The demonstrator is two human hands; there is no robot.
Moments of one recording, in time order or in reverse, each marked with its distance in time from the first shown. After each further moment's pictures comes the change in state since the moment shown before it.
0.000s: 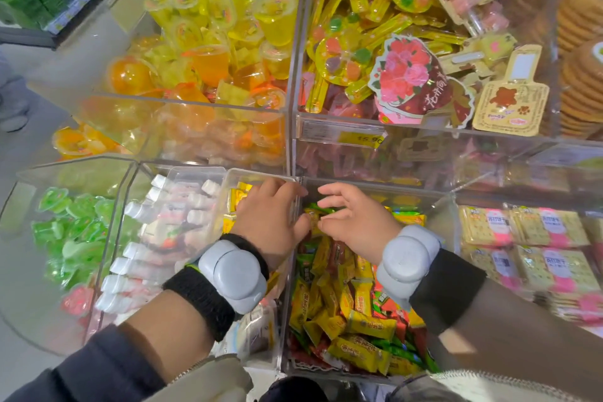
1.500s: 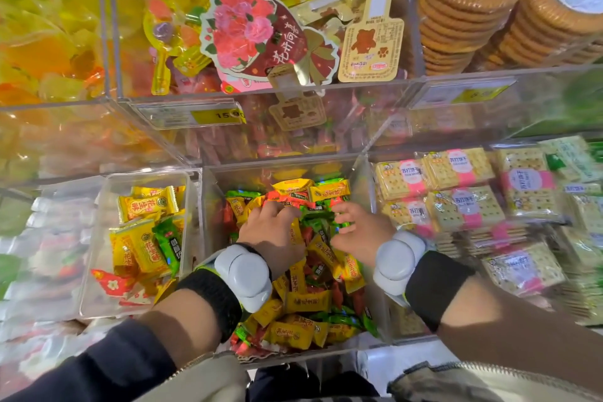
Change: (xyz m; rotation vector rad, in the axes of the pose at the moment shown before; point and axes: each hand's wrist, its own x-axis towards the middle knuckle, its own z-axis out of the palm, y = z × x) left_hand 0.015 0.077 0.109 0.150 -0.415 0.046; right_hand -0.046 0.114 -0.080 -0.152 0.087 0.350
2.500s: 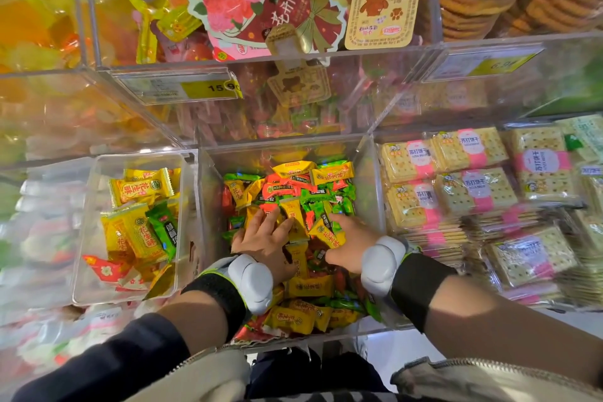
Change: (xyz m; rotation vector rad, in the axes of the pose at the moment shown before) left_hand -0.002 -0.030 0.054 0.197 -0.187 -0.079; right_hand 0.013 0.020 0.032 -0.274 -0.203 0.079
